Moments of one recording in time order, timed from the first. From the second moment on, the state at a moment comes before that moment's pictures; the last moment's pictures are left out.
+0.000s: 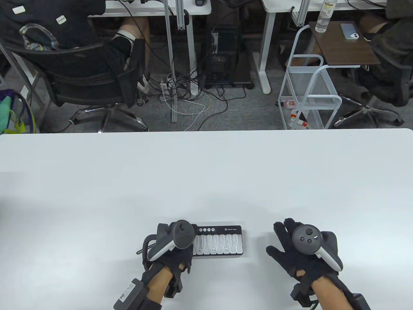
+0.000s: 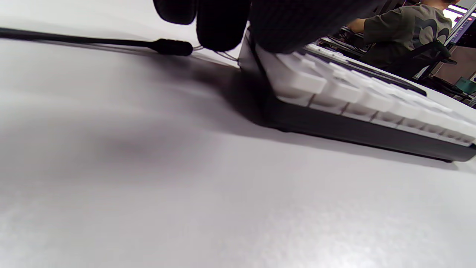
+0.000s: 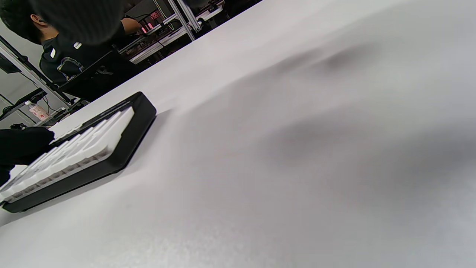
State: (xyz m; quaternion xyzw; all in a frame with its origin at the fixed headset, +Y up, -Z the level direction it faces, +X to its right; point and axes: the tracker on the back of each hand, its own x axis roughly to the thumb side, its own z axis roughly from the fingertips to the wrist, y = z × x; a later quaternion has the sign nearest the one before) left_hand -0.114 -0.750 -0.284 -0.18 -0.10 0.13 0.97; right_hand 0.235 -0.733 -0.258 0.03 0.15 0.96 0.25
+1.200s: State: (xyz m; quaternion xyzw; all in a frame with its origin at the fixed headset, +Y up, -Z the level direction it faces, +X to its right) left_hand -0.121 -0.746 -0.285 -0.19 -0.09 0.14 0.97; right_hand 0.235 -0.734 -0.259 0.03 0.16 0.96 0.25
